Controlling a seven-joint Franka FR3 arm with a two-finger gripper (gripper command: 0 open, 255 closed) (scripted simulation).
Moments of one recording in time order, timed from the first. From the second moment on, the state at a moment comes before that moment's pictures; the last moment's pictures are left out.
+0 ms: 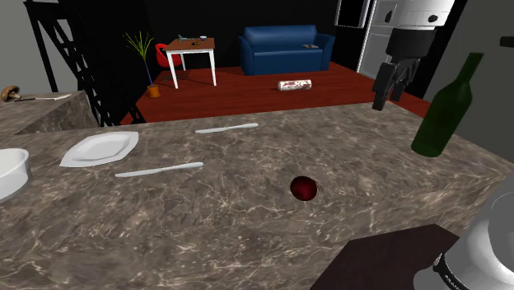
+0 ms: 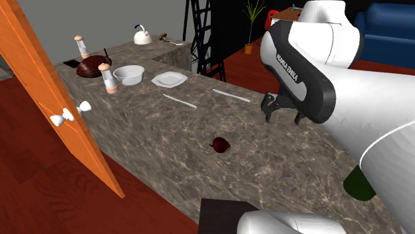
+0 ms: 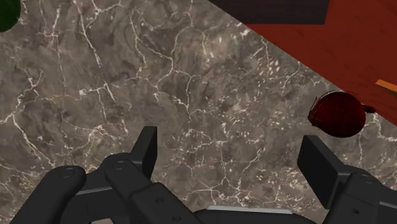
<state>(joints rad) 0.01 -0.80 -0.06 -2.32 -0.02 1.53 0.01</state>
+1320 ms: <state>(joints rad) 0.42 -0.66 -0.12 -2.66 0.13 2.23 -0.63</state>
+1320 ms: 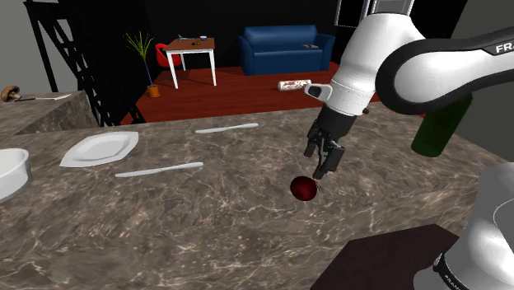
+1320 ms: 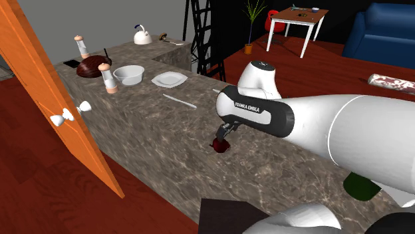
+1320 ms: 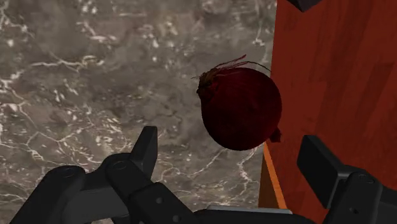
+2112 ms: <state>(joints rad) 0.51 -0.56 -0.15 -2.76 0.18 2.45 -0.77</state>
